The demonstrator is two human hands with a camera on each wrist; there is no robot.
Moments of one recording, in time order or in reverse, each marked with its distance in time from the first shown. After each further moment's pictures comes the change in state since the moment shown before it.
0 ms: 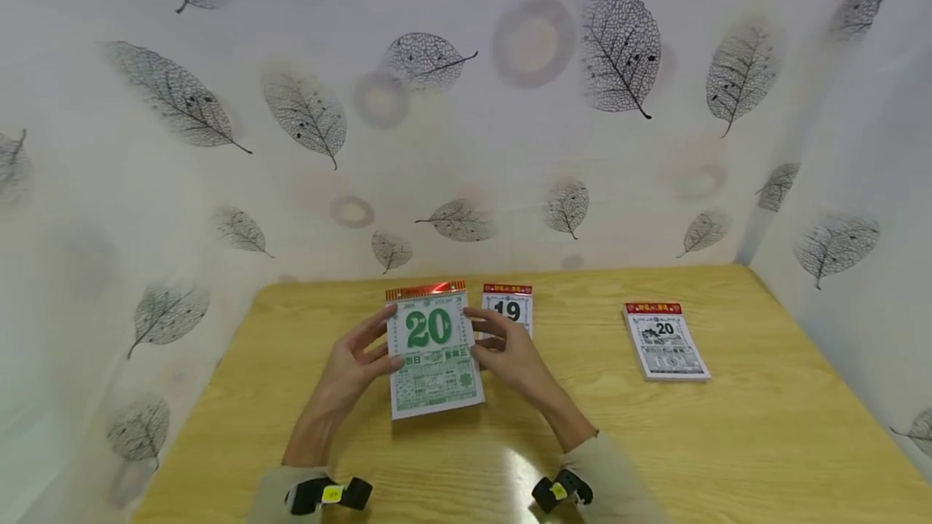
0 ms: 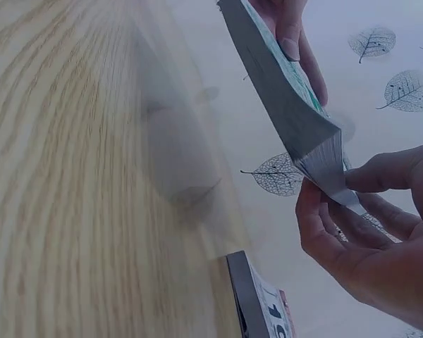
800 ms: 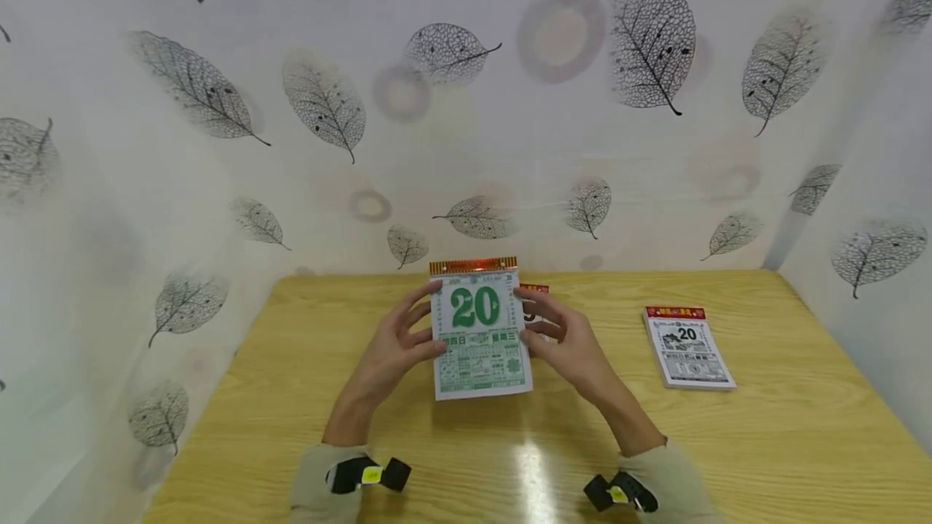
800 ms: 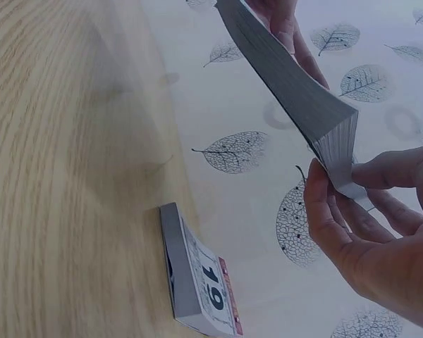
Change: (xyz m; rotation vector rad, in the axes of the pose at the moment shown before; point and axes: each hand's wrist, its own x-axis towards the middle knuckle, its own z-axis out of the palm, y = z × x) left_hand 0.022 0.020 0.033 -0.025 -0.186 0.140; right_hand -0.014 -0.021 -0.049 0.047 -0.007 -0.098
